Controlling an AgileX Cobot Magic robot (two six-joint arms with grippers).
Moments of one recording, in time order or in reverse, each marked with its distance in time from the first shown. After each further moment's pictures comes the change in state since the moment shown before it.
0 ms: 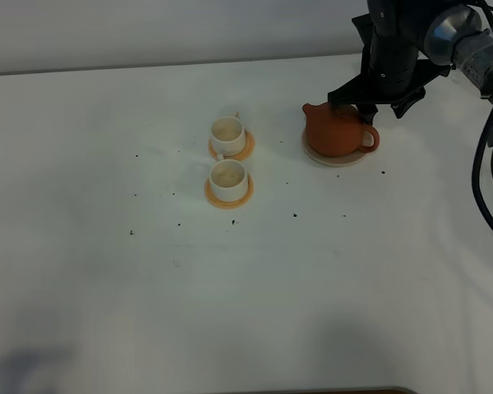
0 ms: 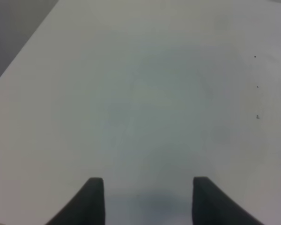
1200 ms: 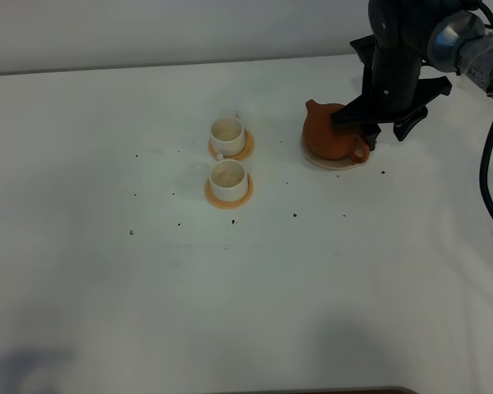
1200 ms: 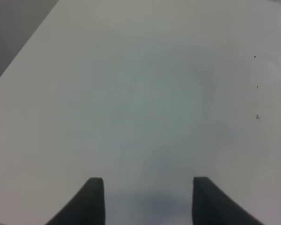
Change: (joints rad) left arm 0.000 0.000 0.000 0.000 0.000 -0.001; right arm 0.002 -0.052 0.139 0.087 0.012 -0.054
